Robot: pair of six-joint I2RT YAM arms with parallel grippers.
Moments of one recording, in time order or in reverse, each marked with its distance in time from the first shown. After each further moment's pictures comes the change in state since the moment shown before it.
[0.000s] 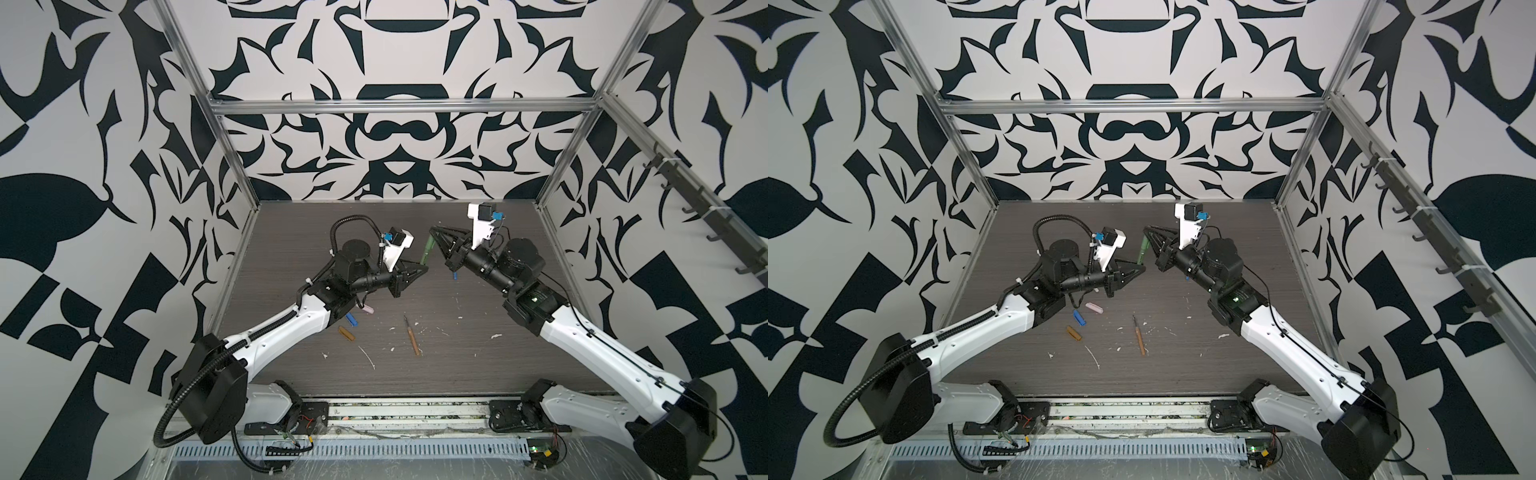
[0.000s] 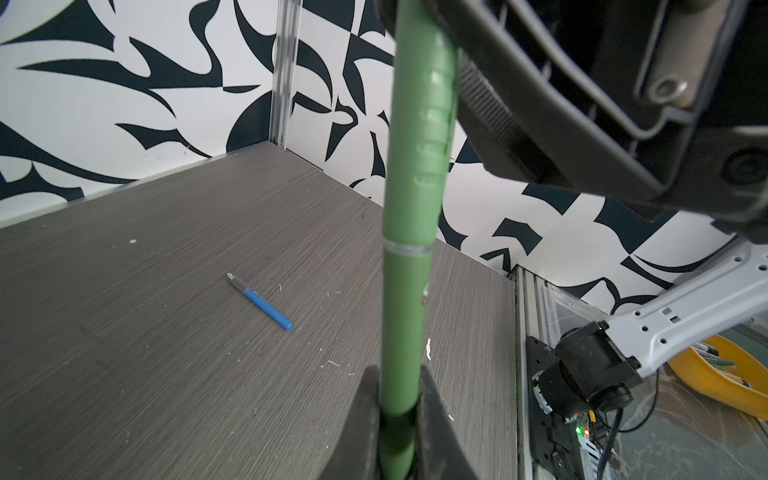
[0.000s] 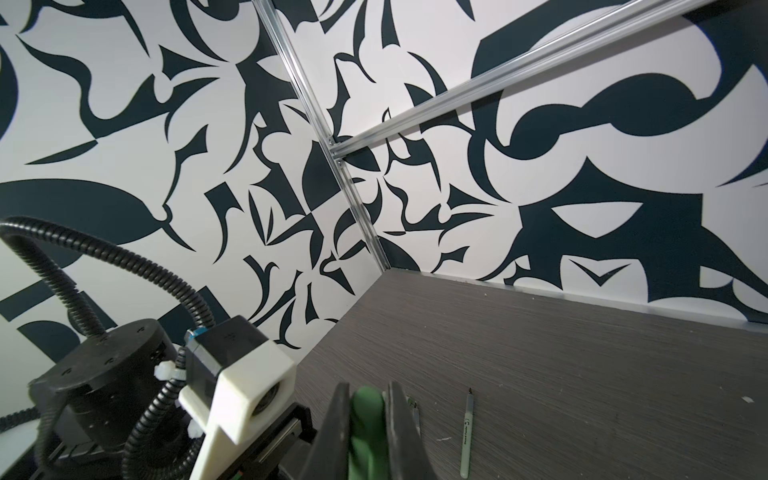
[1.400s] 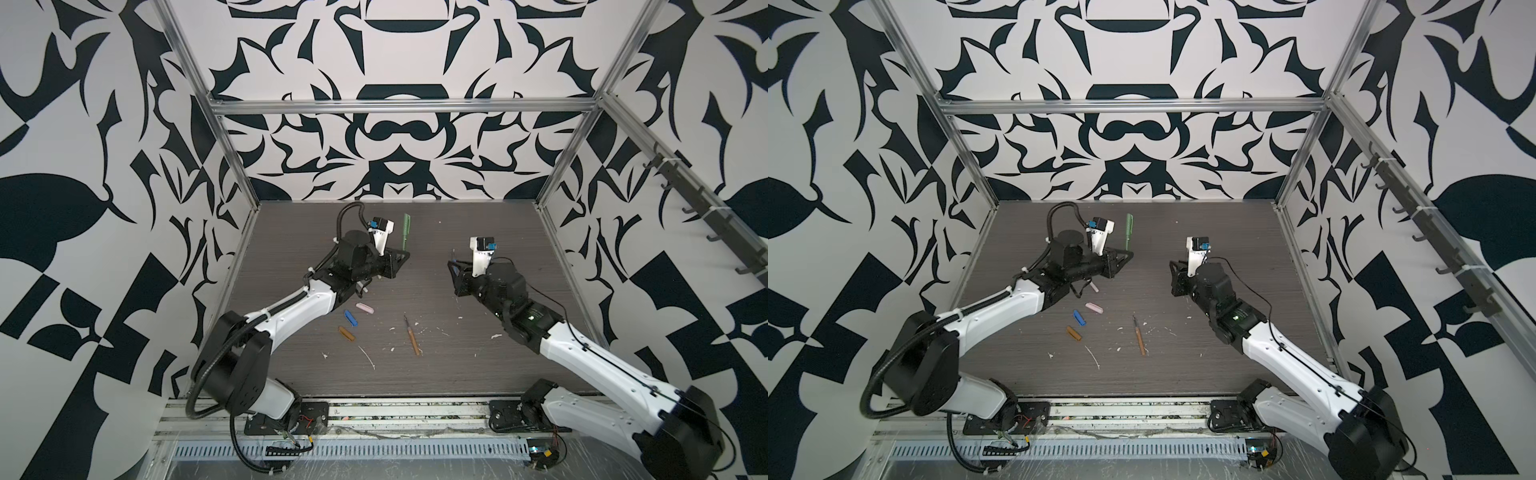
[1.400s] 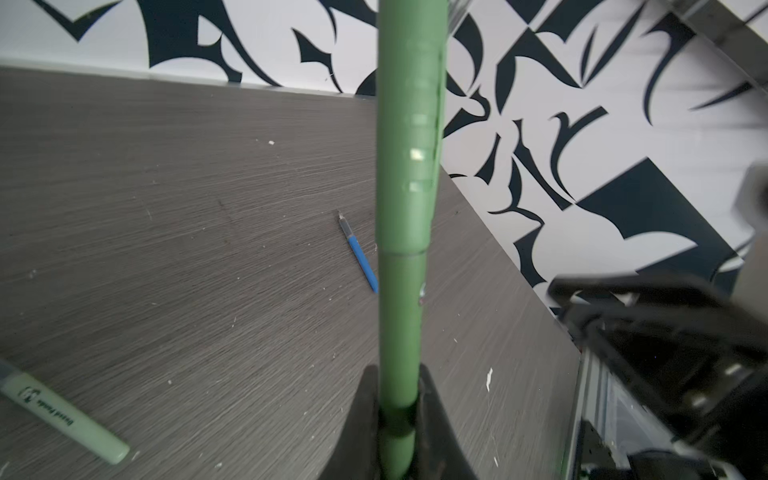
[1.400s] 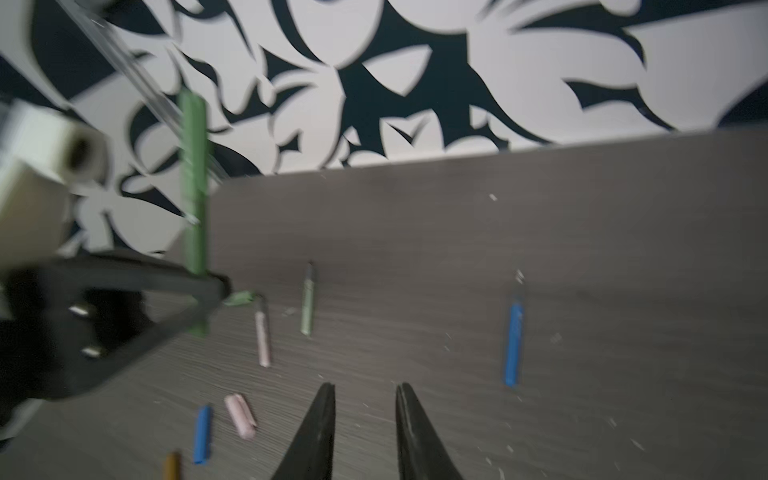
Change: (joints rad) left arm 0.101 0.214 0.137 -0.165 -0.190 -0.267; right arm -0.016 -0.053 -0.273 -0.235 0.417 -0.025
